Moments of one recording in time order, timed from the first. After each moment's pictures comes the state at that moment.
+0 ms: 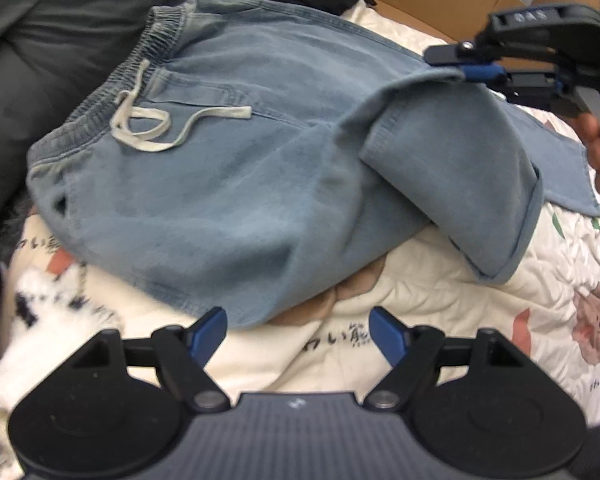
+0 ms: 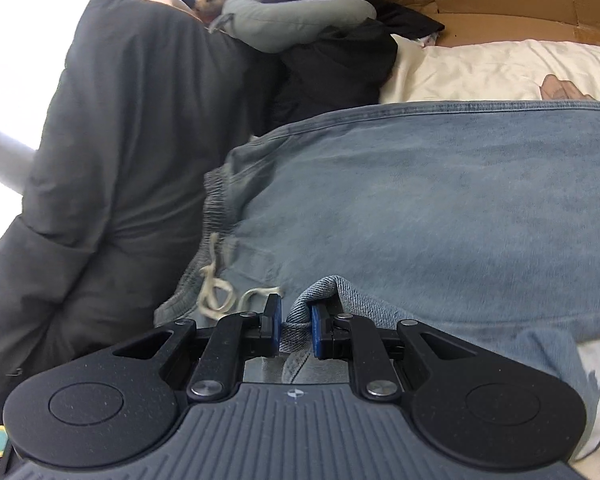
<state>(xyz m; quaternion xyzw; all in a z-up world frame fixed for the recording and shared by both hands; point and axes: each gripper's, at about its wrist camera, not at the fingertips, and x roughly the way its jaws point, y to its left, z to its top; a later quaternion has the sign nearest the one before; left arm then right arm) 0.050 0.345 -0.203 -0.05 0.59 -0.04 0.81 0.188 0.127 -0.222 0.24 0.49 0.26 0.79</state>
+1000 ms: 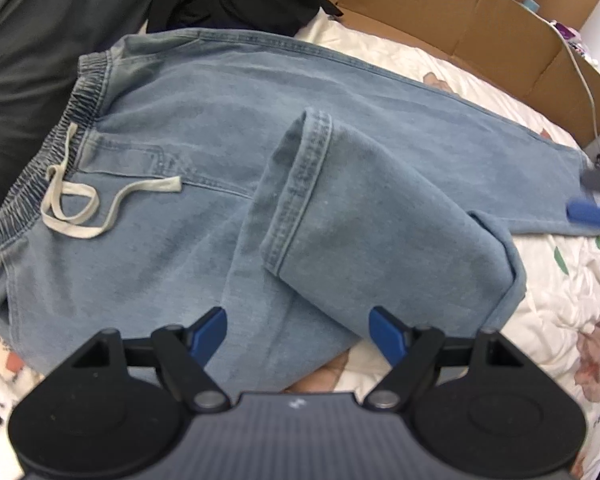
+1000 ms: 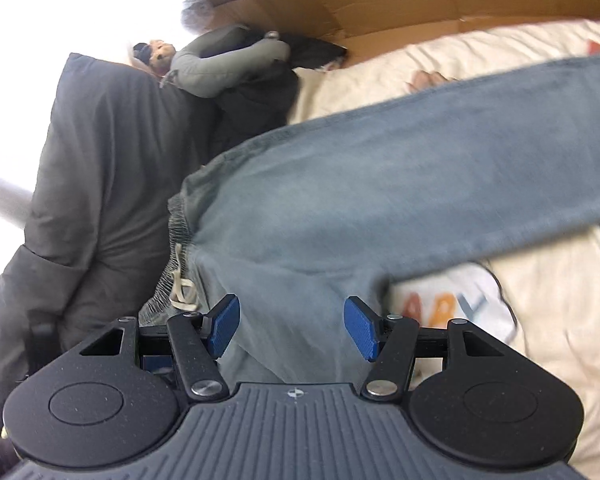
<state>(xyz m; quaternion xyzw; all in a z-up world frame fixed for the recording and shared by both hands) 0.130 0.289 -0.213 -0.02 0.57 -0.06 0.82 0.082 -0.020 -0.226 0.29 0.48 0.19 0.80</state>
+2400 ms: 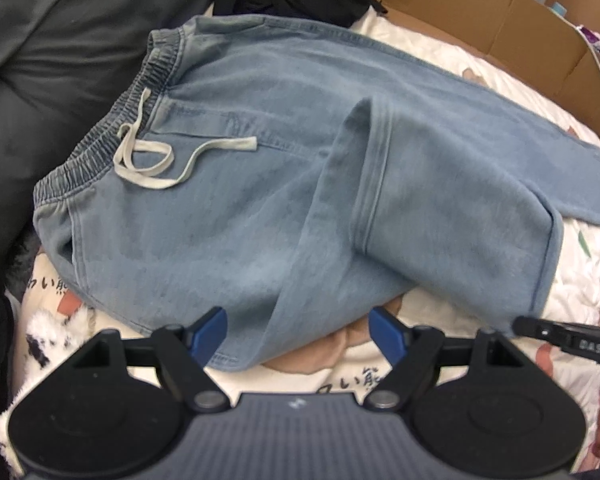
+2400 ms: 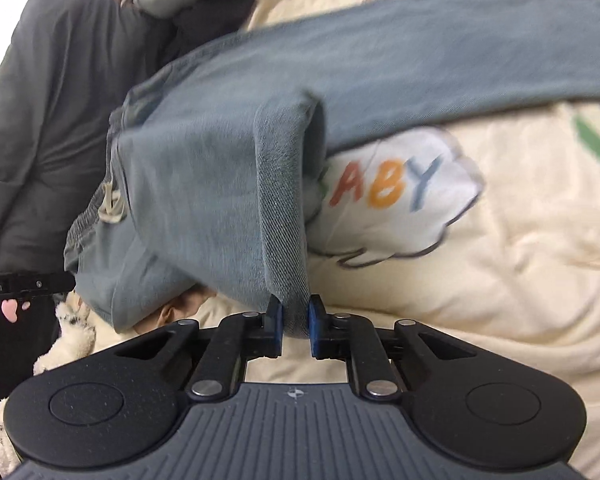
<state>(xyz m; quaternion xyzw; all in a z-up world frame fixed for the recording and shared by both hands) 0.084 0.322 -0.198 -0.02 0.58 -0.01 0.82 0.017 -0.001 -0.279 0.21 0.54 0.13 0.81</state>
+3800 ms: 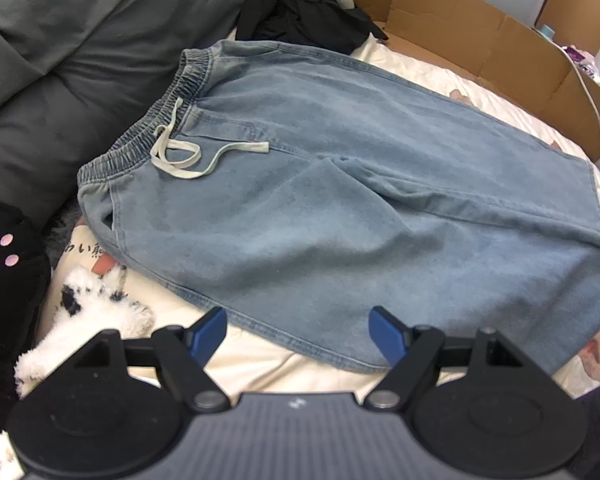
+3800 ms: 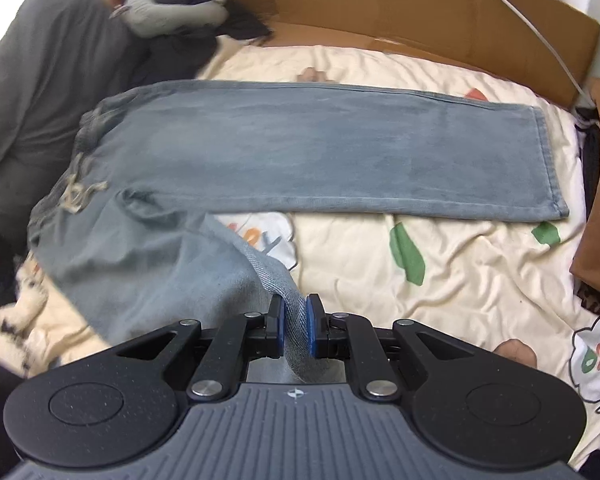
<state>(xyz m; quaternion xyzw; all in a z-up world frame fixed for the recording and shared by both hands) 0.025 0.317 -0.148 -0.02 0.56 0.02 0.83 0.031 -0.120 -0.162 0.08 0.55 0.09 0.83</state>
